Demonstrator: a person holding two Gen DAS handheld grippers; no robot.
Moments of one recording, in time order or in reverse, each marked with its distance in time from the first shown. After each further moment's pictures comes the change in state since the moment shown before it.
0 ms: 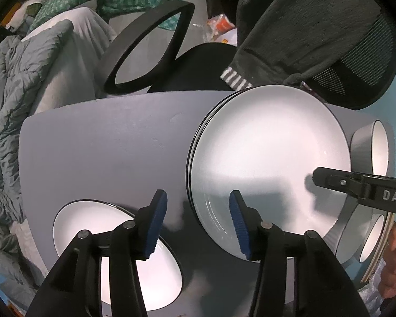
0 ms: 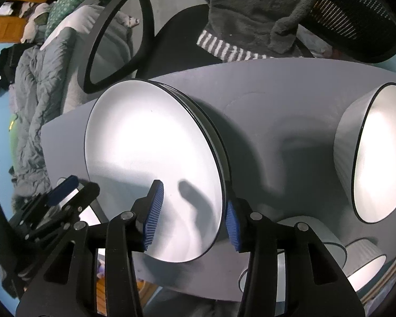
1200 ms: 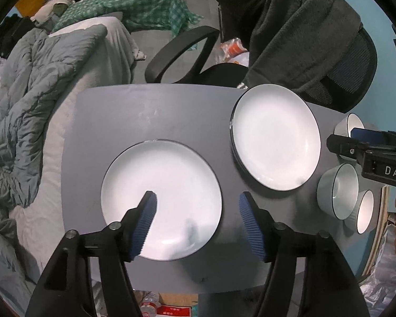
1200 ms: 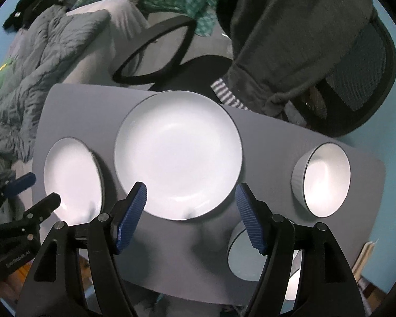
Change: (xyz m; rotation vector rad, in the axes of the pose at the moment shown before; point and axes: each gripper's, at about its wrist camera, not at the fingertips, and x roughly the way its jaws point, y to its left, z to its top) left arm -0.082 0.057 -0.090 -0.069 -0.134 -0.005; right arm -0.056 0.099 -0.072 -0.378 -0.221 -0.279
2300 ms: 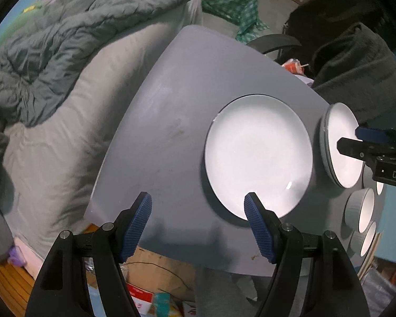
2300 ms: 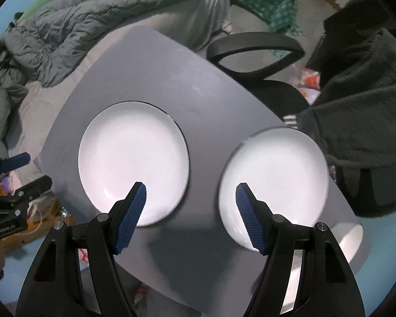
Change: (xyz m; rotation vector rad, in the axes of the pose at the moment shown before) left arm 0.018 0.145 -0.092 -0.392 0.018 -0.012; right arm 0.050 0.149 0.013 -0.444 0.086 0.019
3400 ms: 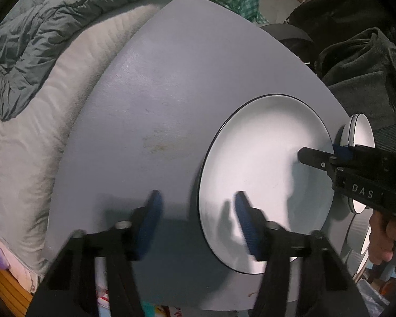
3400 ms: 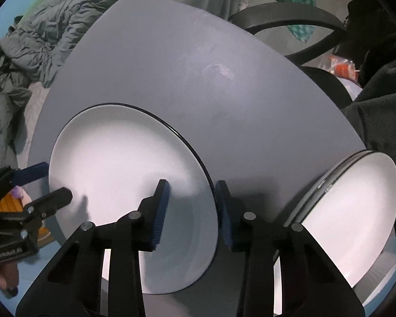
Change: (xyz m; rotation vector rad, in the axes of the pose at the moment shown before) left arm 0.075 -0.001 0.029 -0.024 0.054 -0.079; right arm 0.086 0.000 0.020 0.037 0.034 0.102
